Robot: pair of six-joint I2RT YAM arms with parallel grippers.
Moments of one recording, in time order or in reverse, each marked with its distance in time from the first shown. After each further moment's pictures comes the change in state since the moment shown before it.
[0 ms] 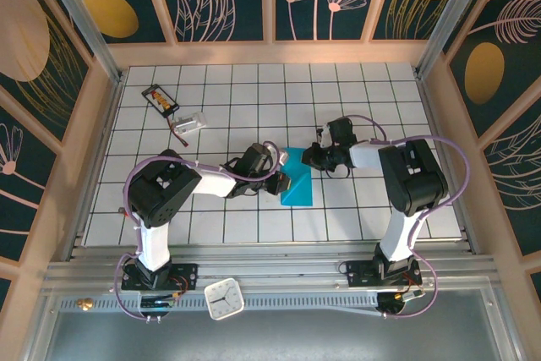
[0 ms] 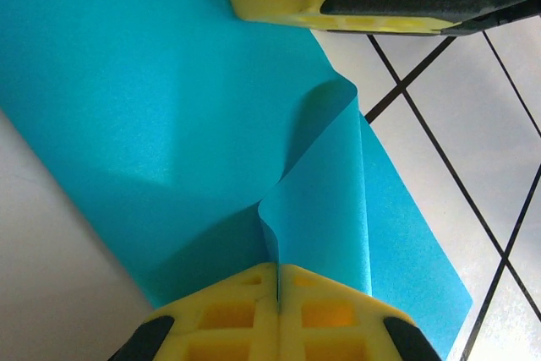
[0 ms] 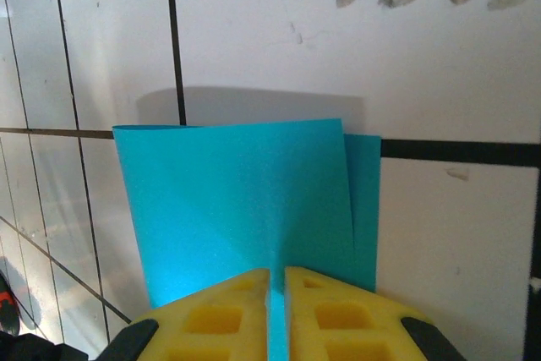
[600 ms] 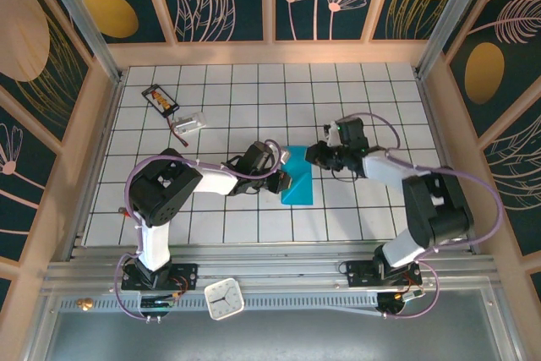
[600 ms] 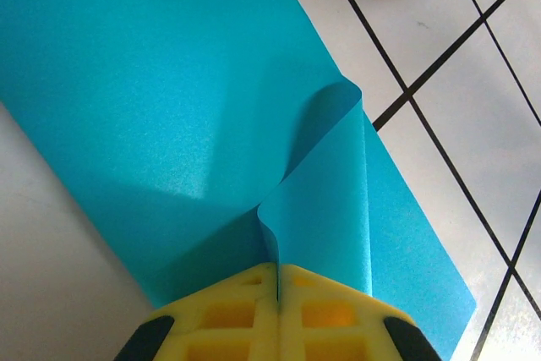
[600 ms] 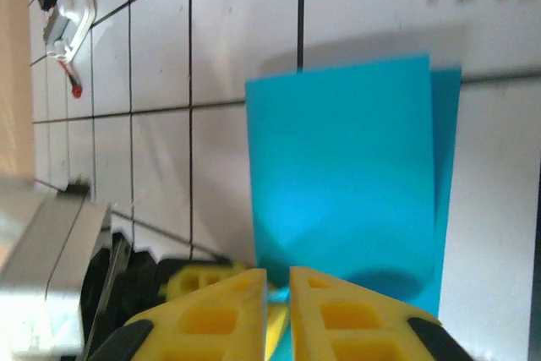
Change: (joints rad) left arm 0.000 0.015 0.032 -0.033 -0.003 0.006; right arm 0.022 -0.326 -0.150 -0.029 0.004 0.060
